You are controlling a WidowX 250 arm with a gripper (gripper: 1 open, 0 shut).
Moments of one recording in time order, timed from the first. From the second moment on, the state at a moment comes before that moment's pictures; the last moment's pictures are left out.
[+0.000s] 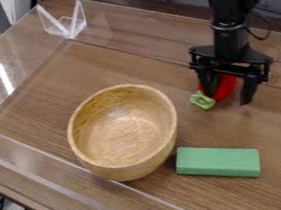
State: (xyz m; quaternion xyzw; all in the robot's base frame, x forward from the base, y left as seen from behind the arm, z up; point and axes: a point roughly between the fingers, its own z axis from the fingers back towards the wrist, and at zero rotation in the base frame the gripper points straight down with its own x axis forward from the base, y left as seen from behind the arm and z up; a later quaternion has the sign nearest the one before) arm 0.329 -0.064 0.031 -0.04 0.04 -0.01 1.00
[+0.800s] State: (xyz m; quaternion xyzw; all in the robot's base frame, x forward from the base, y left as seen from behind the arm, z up) arm 0.324 -0.050 0.045 -0.05 0.06 0.00 1.00
